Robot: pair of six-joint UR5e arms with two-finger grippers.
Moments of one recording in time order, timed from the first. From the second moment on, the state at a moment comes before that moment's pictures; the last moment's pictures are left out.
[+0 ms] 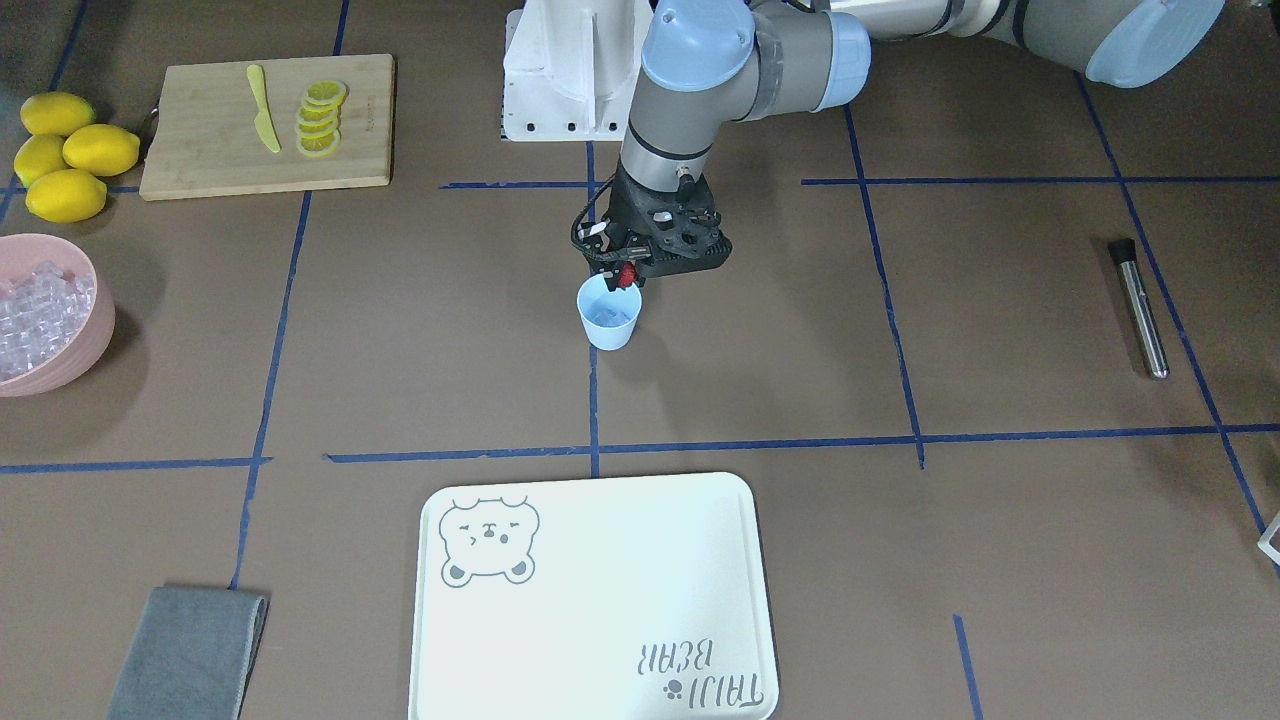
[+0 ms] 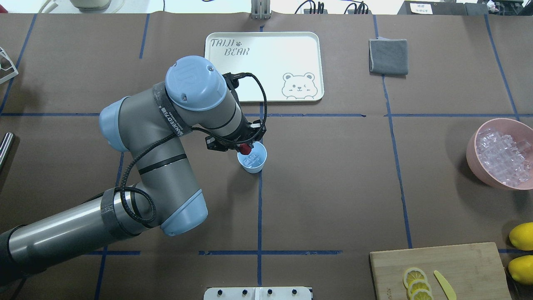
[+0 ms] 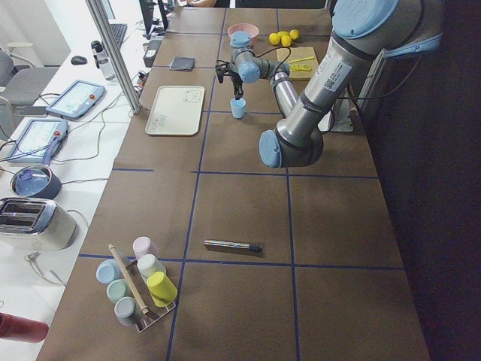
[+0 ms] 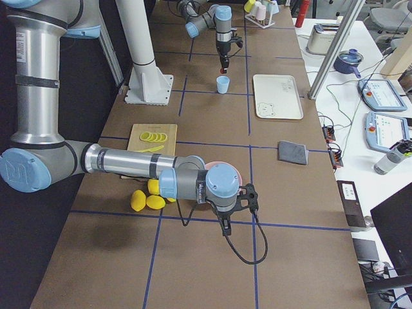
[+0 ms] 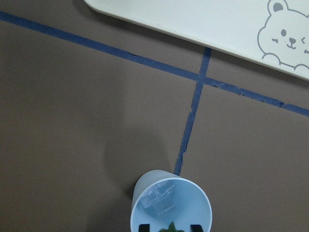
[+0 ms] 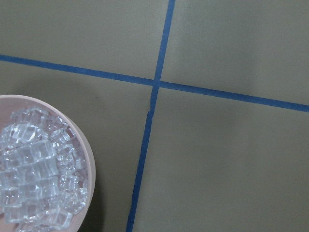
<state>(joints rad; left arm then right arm) -0.56 -2.35 -1.67 -1.62 -1.93 -1.50 1.65 -1.67 1.62 -1.49 2.41 -0.20</state>
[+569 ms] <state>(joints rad) -0.55 -2.38 -1.57 -1.70 -1.92 -1.49 1.65 -1.67 1.62 -1.49 2.41 -0.20</state>
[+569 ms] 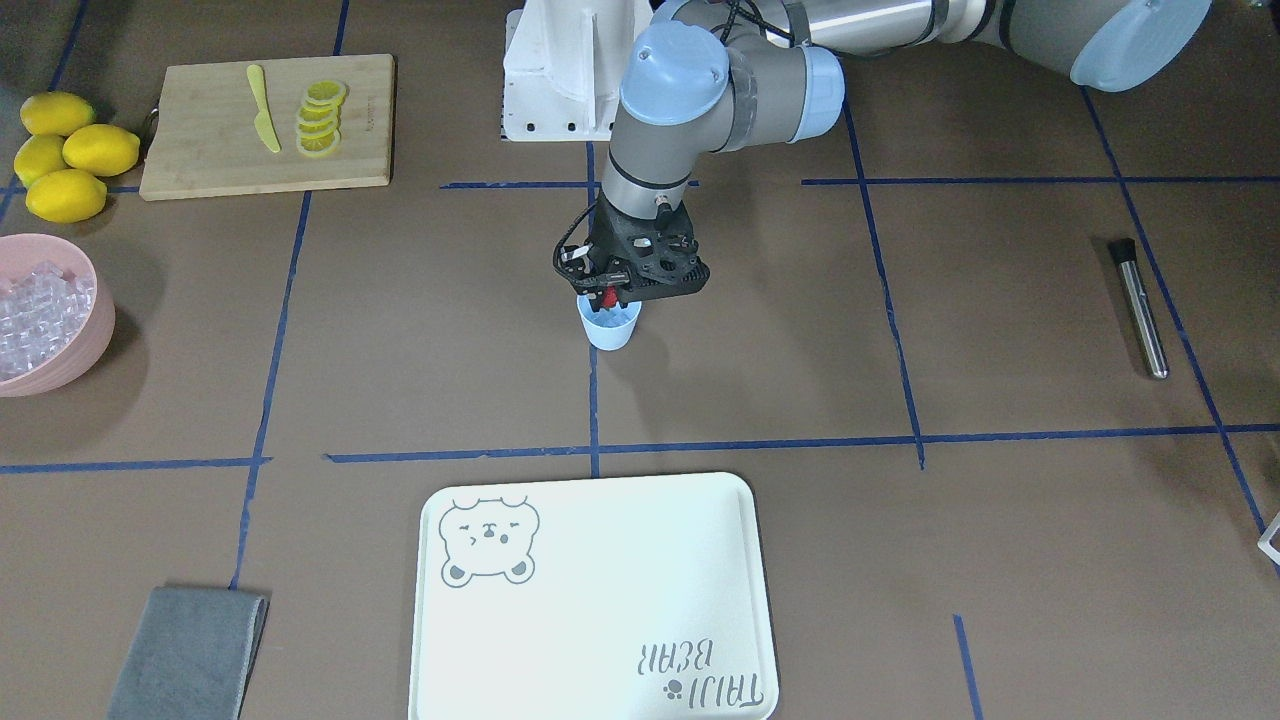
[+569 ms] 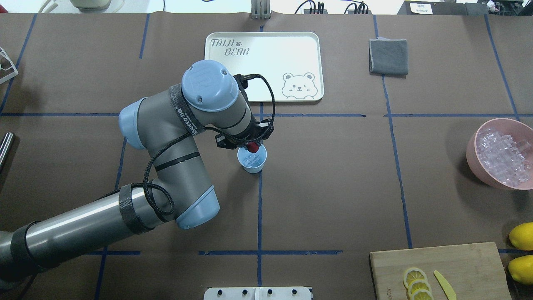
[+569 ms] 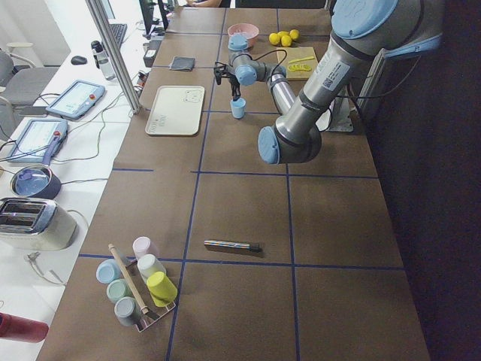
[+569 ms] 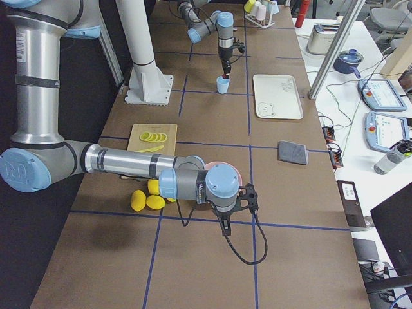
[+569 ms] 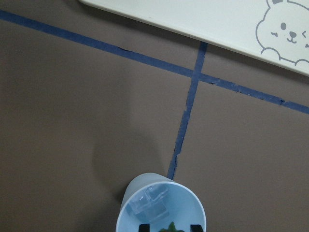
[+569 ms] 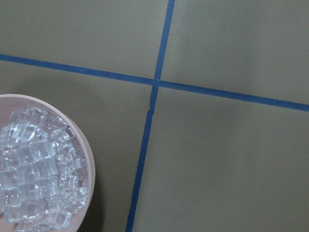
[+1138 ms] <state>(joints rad) -0.55 -2.37 -1.58 -1.70 -1.92 -1.49 1.65 -1.67 1.62 -1.49 2.41 -0.20</state>
